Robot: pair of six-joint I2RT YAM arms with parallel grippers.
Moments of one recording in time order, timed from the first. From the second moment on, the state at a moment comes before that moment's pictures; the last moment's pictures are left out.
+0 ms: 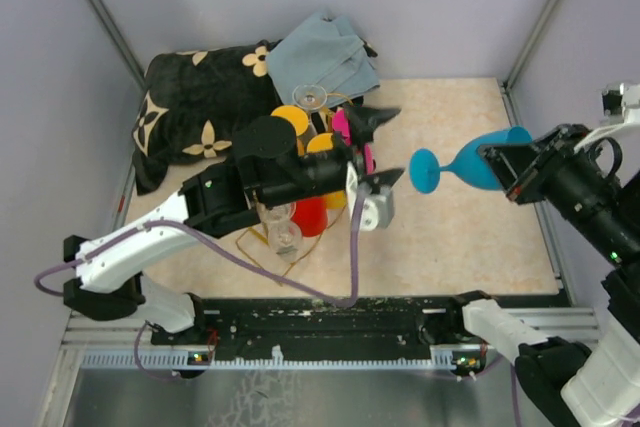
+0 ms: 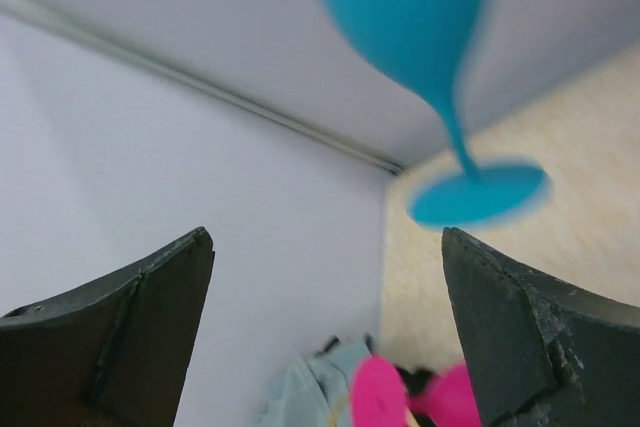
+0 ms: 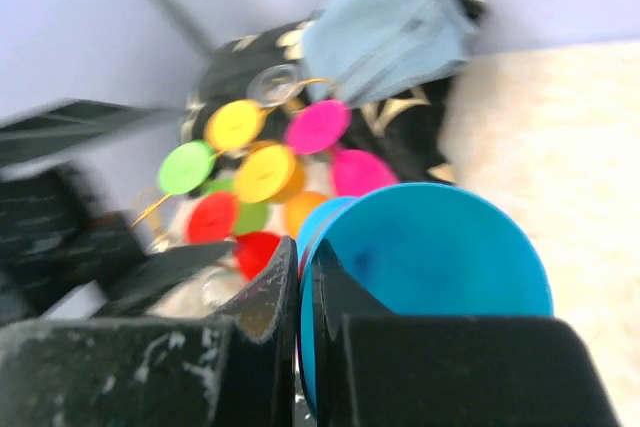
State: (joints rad) left arm -1.27 1.39 1.74 -0.40 0.08 1.06; right arm 0.22 0.99 2.19 -1.34 -0.33 0.42
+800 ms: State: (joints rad) left arm -0.93 1.07 1.70 -0.08 -0.47 0.66; right arm 0.00 1.36 1.59 -0.82 0.38 0.27
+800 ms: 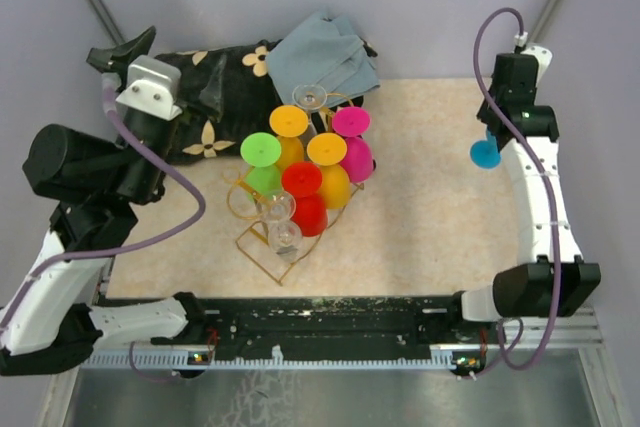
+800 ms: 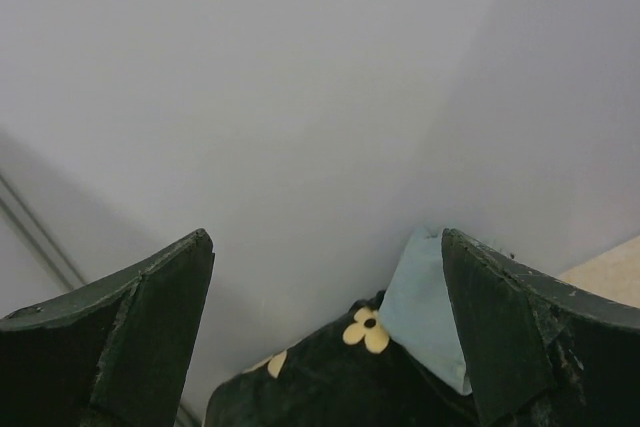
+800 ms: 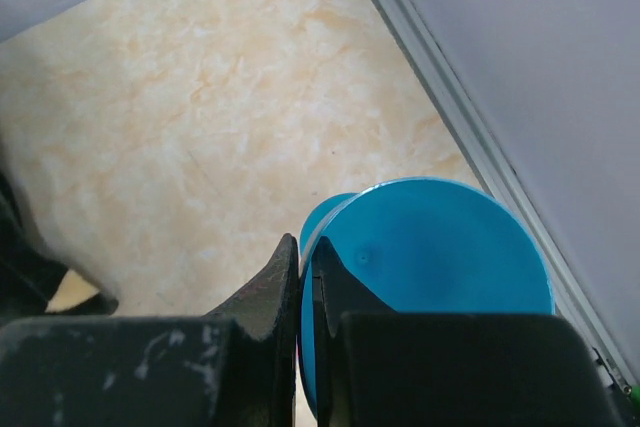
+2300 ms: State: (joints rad) left arm -0.87 1.07 1.82 -0.52 -0.48 0.41; right arm -0.06 1.37 1.19 -0.45 0.42 0.31
